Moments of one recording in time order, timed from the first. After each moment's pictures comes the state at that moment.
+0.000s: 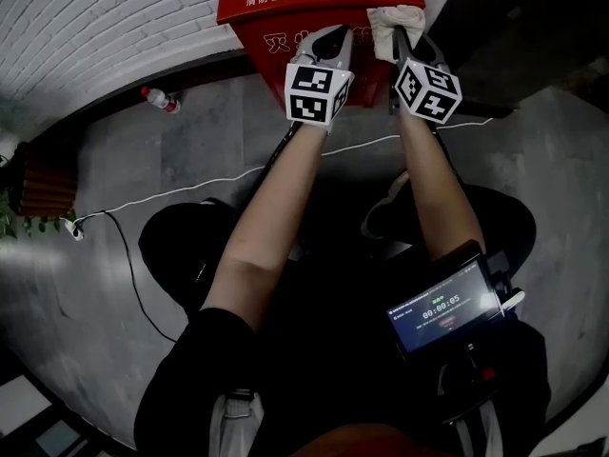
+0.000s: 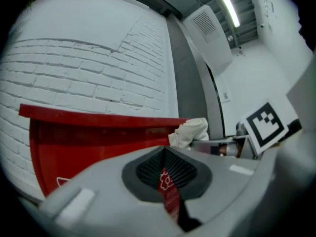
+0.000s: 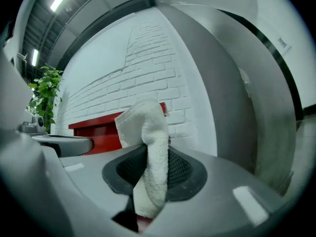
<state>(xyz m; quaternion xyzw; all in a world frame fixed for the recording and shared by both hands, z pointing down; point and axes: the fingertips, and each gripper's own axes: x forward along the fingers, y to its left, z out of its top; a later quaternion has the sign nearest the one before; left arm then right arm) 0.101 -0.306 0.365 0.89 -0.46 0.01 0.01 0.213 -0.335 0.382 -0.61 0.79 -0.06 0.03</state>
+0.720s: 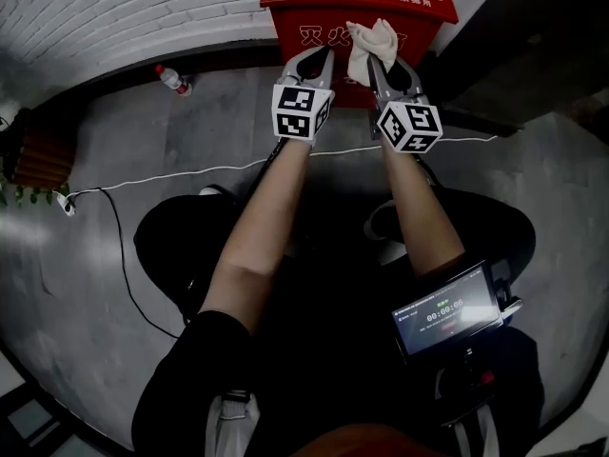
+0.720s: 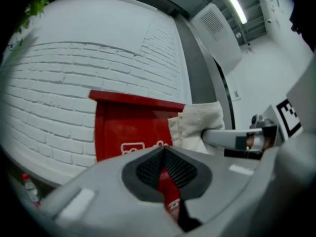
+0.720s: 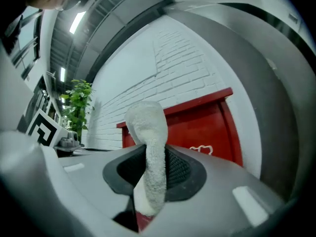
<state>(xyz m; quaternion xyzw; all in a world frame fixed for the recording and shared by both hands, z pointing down) 0.000 -0.278 0.412 0.86 -0.51 0.00 0.03 0.089 -0.272 0.394 -0.49 0.87 -0.02 0.08</state>
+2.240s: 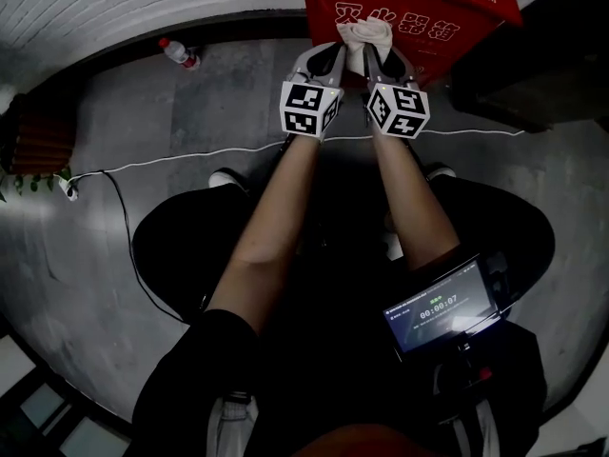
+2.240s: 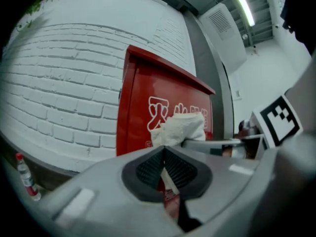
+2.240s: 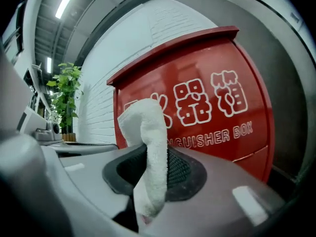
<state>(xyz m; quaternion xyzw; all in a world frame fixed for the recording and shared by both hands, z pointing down) -0.047 -0.299 0.506 0.86 -0.51 0.01 0.07 0.015 -0.322 0.511 -0.52 0.85 -0.08 0.01</state>
